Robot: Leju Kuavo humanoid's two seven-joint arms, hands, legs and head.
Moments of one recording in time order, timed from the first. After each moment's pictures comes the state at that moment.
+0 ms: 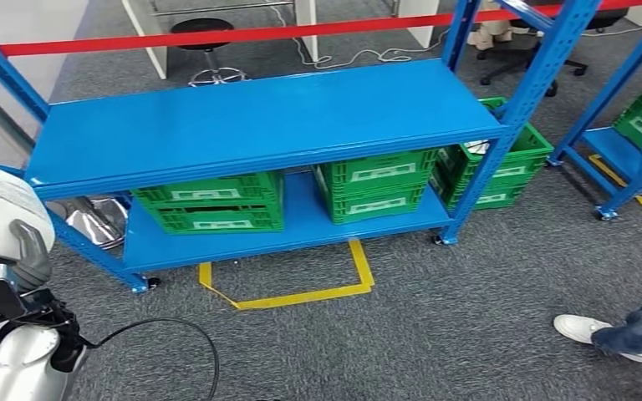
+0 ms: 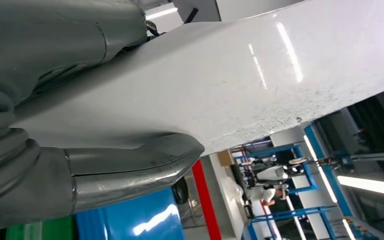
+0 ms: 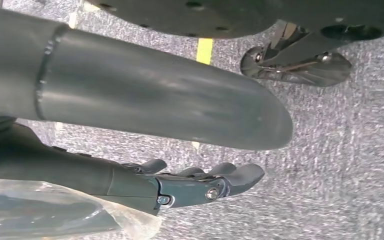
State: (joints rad) left arm -0.03 0.04 -0.02 -1.63 -0.11 0.58 -0.60; right arm -0.07 0.01 1.25 -0.12 -1.05 -0.35 -0.17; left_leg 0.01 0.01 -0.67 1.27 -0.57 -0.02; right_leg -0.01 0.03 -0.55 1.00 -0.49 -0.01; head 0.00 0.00
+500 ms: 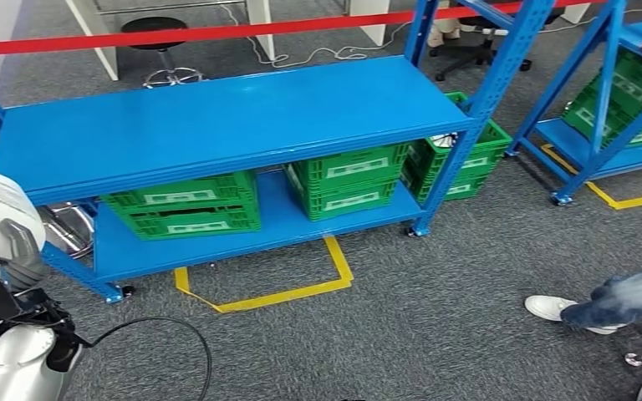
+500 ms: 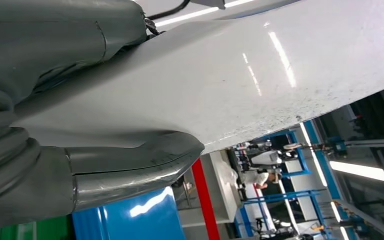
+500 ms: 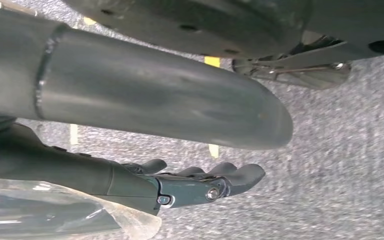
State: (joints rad) left arm -0.02 0.04 -0.02 -1.65 -0.11 0.58 -0.60; right arm -0.07 0.02 1.26 -0.11 -1.03 -0.40 -0.14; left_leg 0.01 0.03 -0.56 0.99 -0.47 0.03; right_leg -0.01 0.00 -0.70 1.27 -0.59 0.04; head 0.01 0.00
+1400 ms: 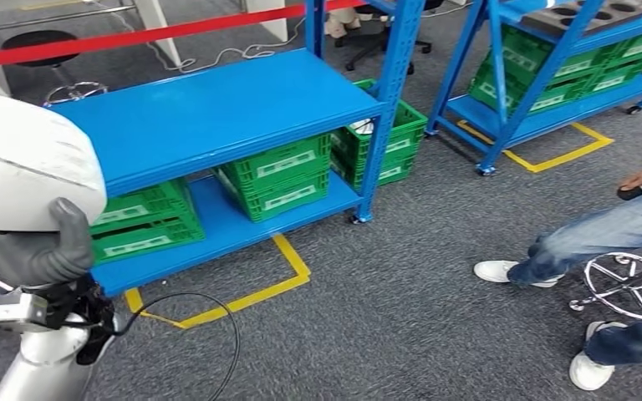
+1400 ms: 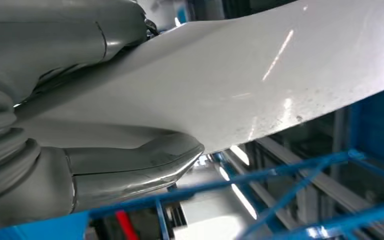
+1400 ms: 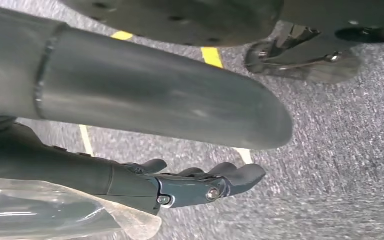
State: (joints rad) left arm -0.09 0.06 -0.29 -1.84 -0.18 0.48 -0.66; right arm -0.08 0.04 1.29 -0.11 -1.06 -0.43 -0.14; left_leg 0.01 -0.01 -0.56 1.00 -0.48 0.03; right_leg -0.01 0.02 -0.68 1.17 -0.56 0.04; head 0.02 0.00
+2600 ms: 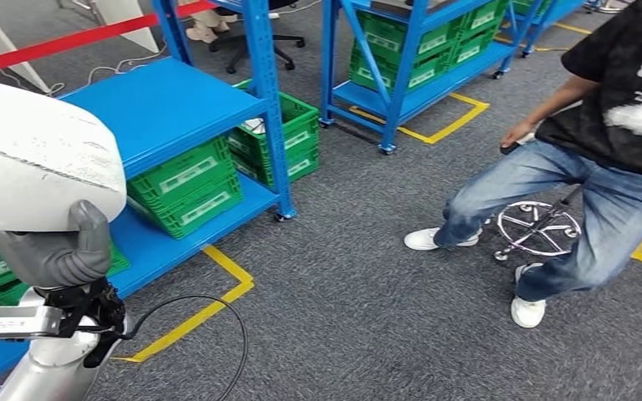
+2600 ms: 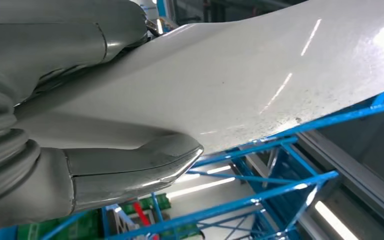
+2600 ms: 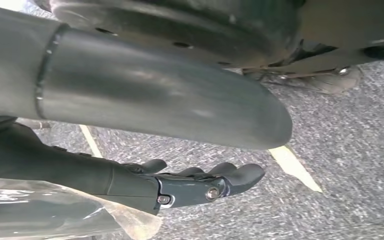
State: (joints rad) left arm -0.12 0.10 -0.38 -1.86 -0.18 0.53 -0.65; right arm -0.08 0.05 1.30 -0.11 -1.08 -0.42 -0.12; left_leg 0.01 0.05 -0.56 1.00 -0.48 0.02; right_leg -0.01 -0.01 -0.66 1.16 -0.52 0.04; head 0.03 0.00
